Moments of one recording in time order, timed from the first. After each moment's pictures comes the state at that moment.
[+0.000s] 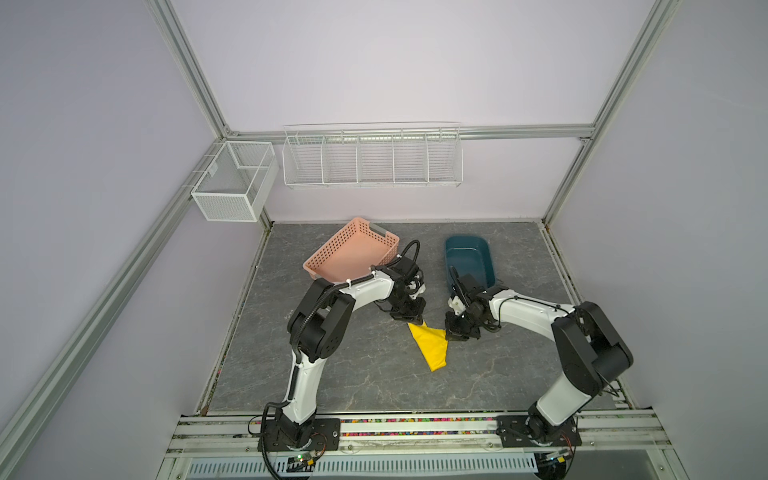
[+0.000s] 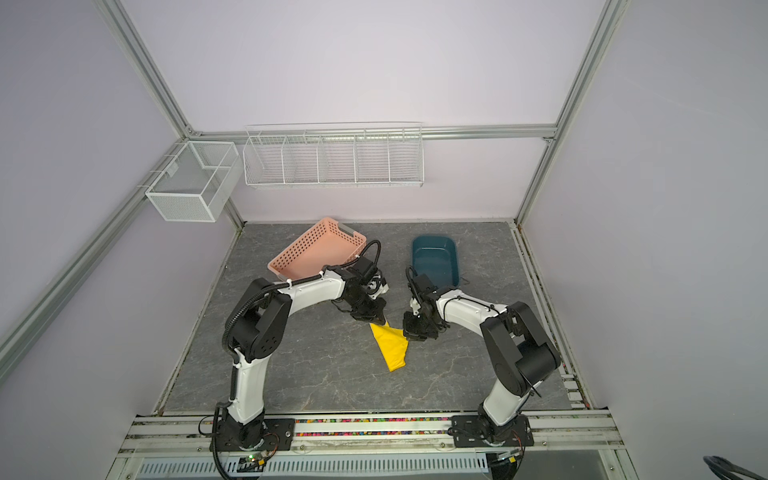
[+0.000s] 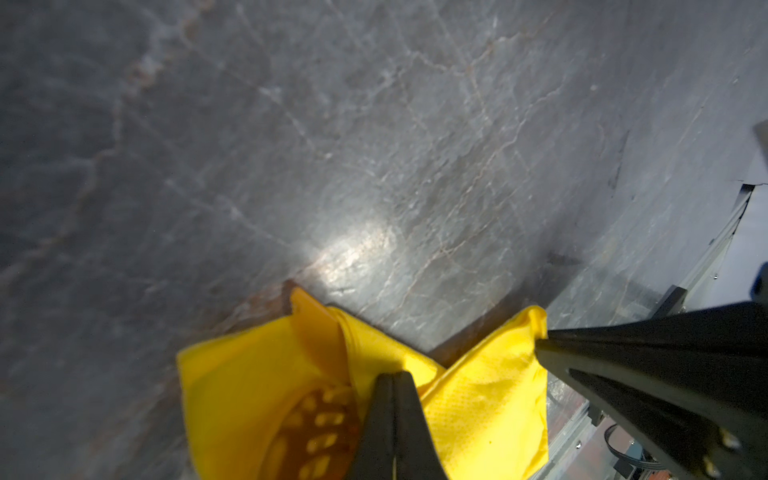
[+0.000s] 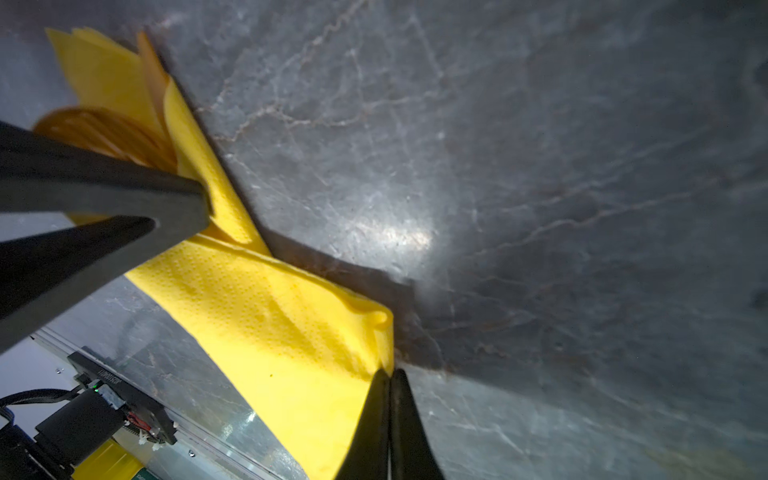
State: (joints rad) left arm -0.71 2.09 1.45 -0.68 0.50 -0.34; right arm 0.54 1.68 0.95 -0.65 -0.34 0.58
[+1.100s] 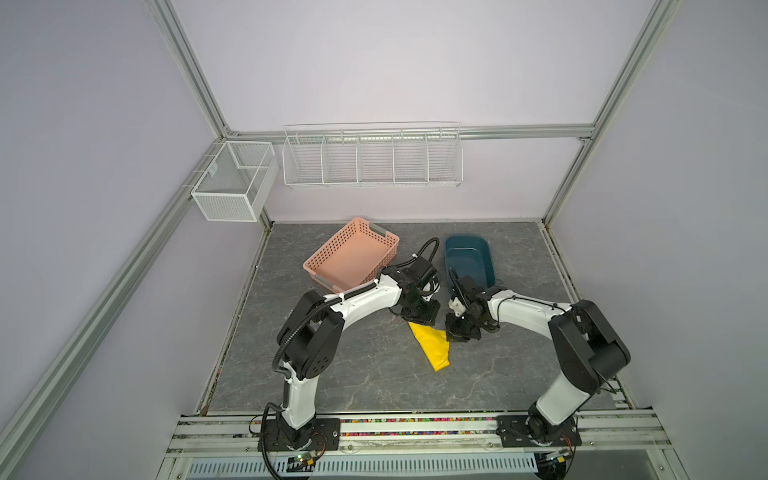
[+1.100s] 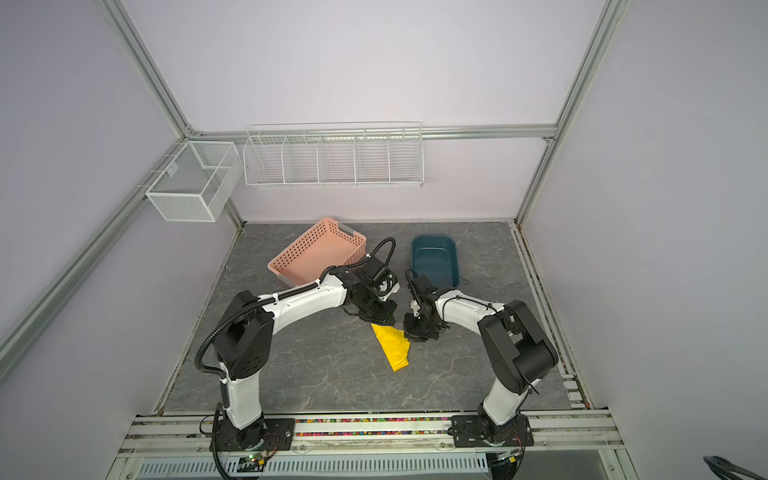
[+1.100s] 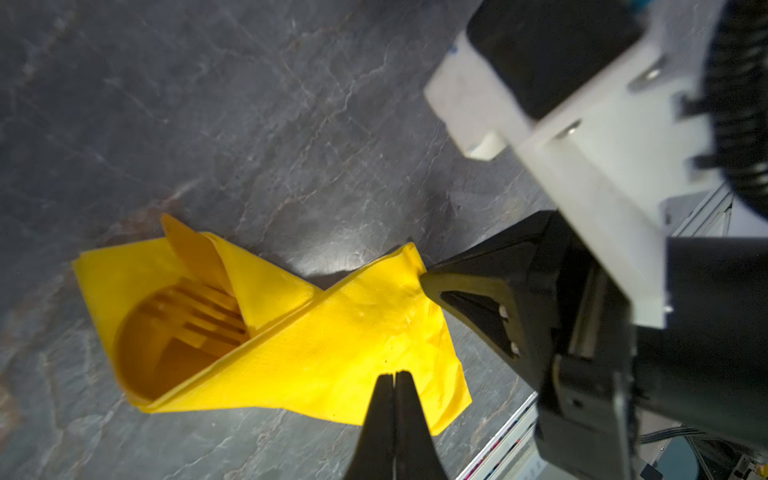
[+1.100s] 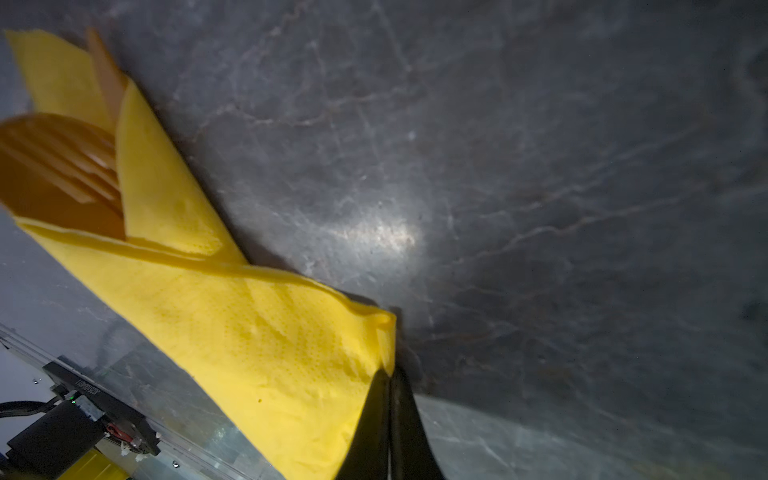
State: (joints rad) left arm -0.85 1.94 1.44 -0.72 0.38 -0.42; right arm 0.54 1.69 0.94 -0.64 -0.33 0.57
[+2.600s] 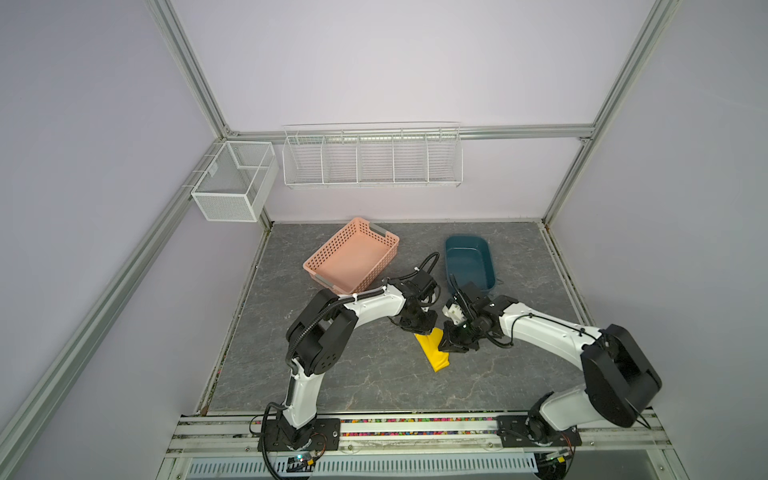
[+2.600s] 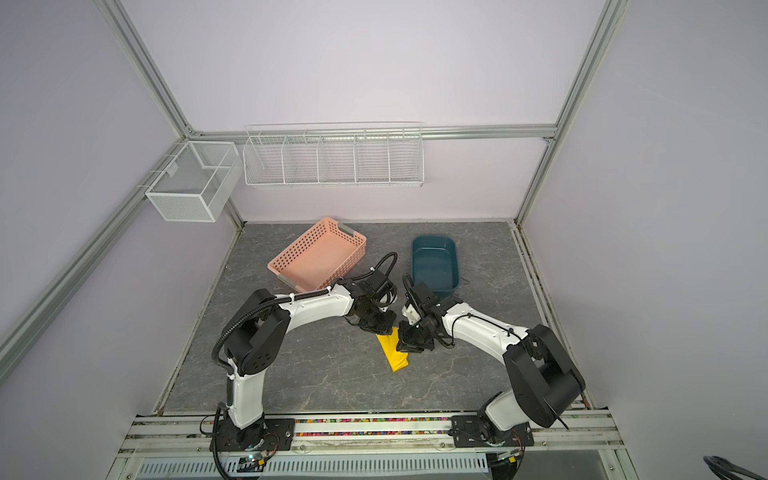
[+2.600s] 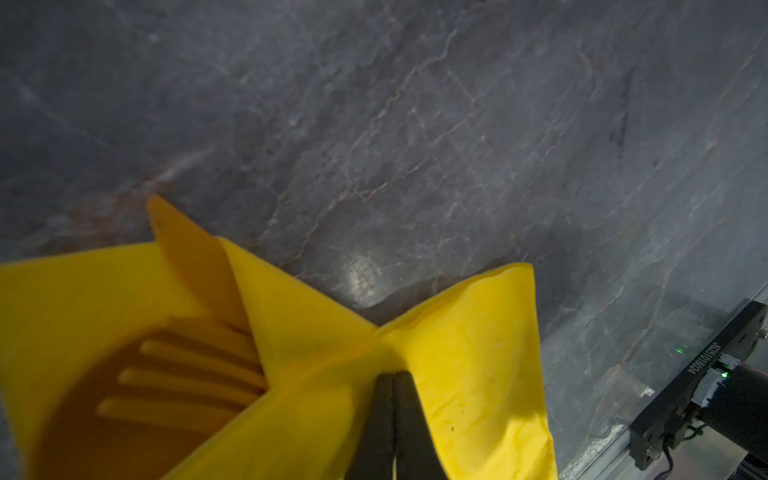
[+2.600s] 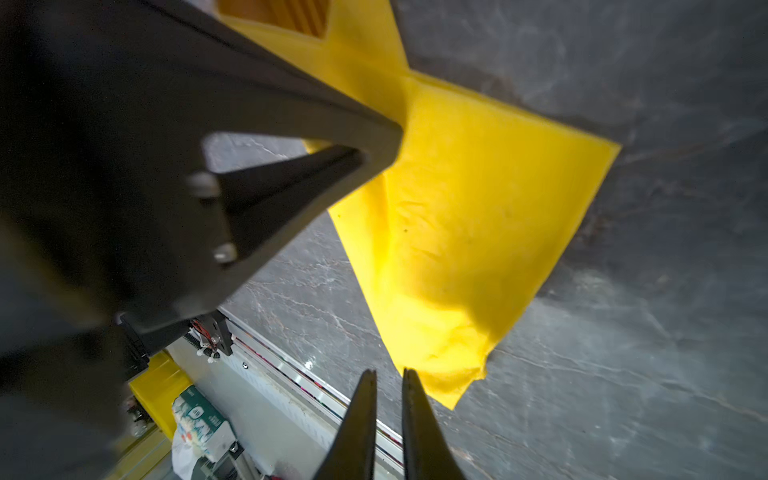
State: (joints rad) left arm -0.87 2.00 1.36 -0.61 0.32 -0.46; right arm 0.63 1.51 0.84 -0.64 -0.49 0.66
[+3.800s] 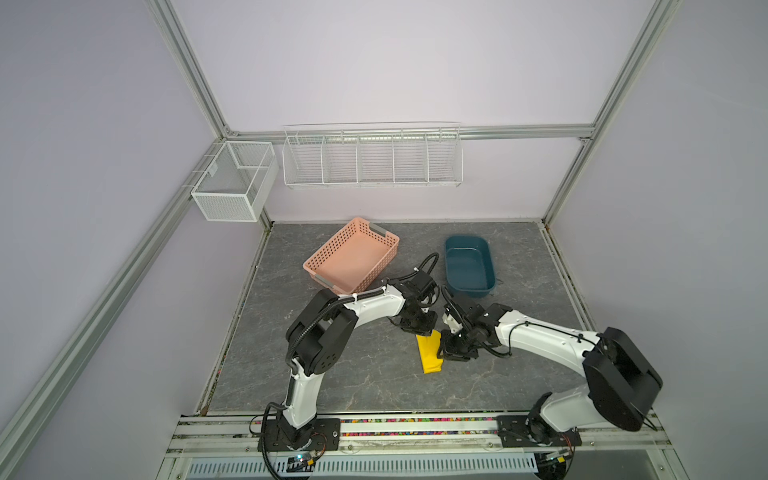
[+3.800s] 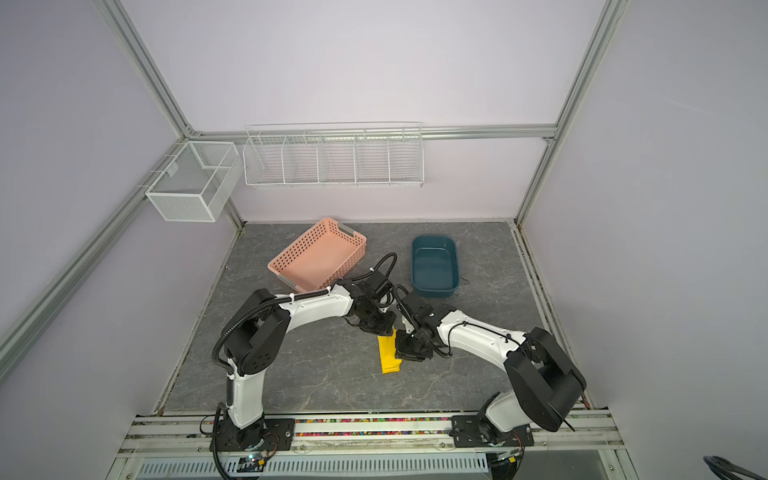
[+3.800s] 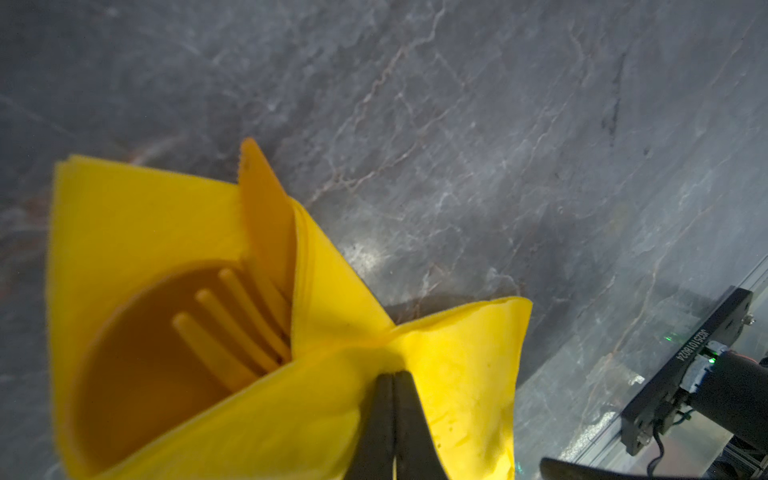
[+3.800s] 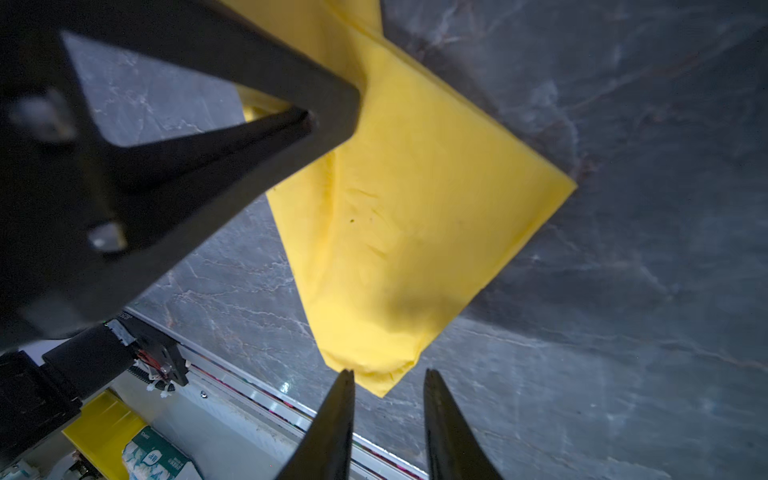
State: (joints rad) left arm -0.87 2.00 1.36 -0.60 0.35 -0.45; right arm 0.74 1.47 0.83 -0.65 -0.33 0.77
